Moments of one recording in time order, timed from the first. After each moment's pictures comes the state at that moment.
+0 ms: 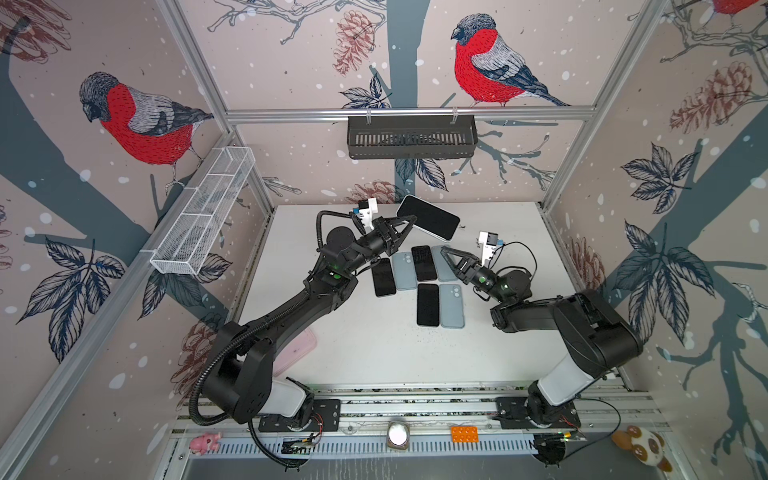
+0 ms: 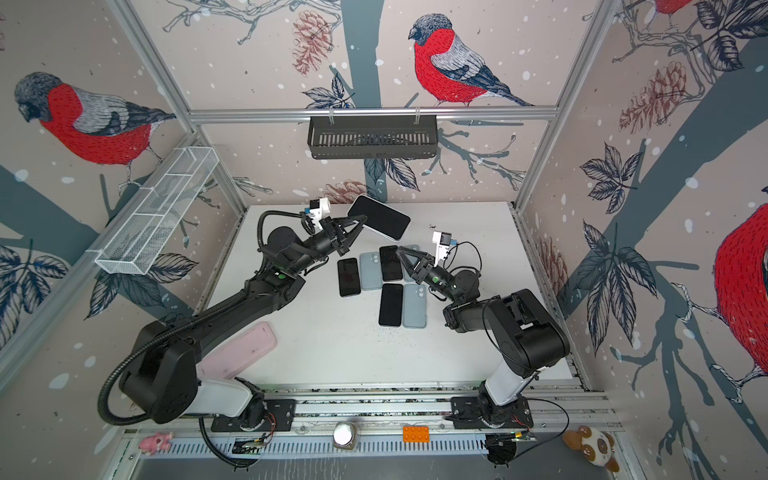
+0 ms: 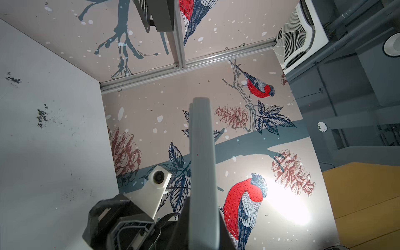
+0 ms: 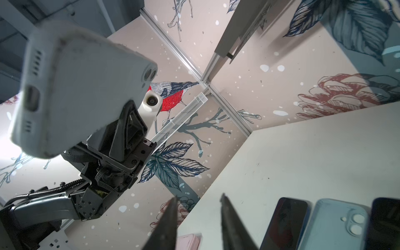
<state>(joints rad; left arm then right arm) -0.51 1.42 0.95 0.71 0.53 -1.47 0.36 1.62 0.47 1.53 -0.63 1.01</state>
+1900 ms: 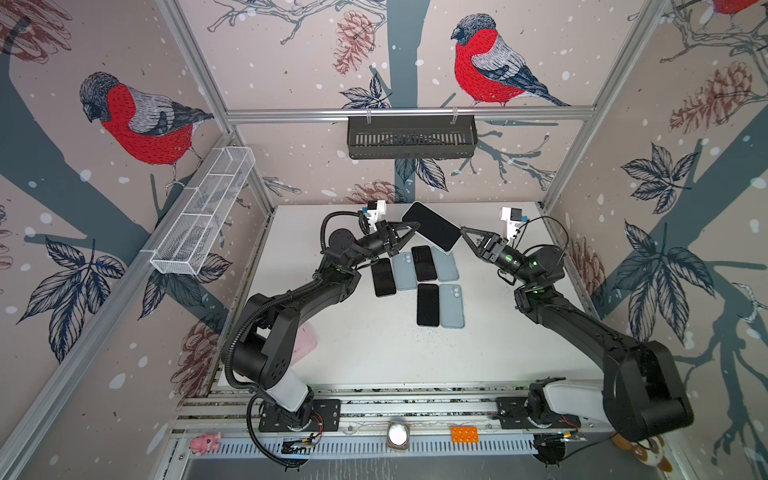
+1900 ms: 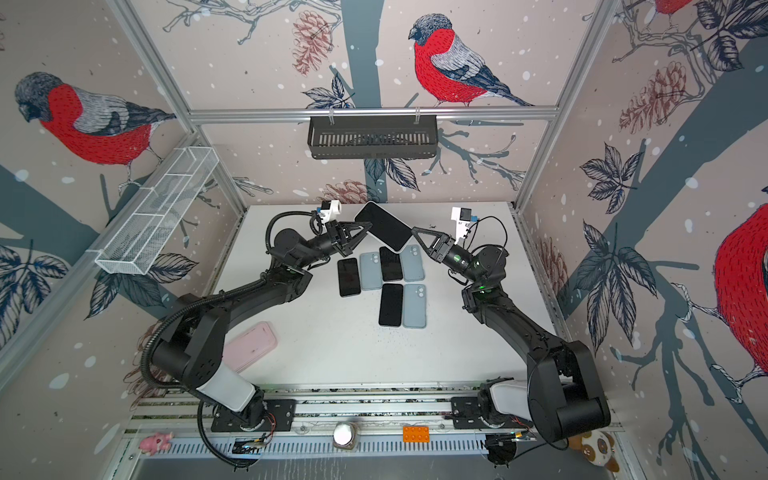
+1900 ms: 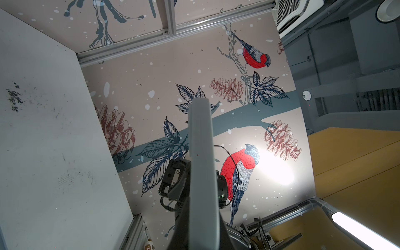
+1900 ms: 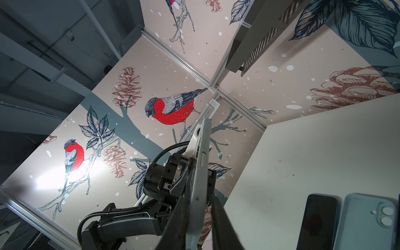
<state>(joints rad) -0.45 1.61 0.95 1.03 0.77 -1.55 0.25 1.29 0.66 1.00 -0.78 1.19</state>
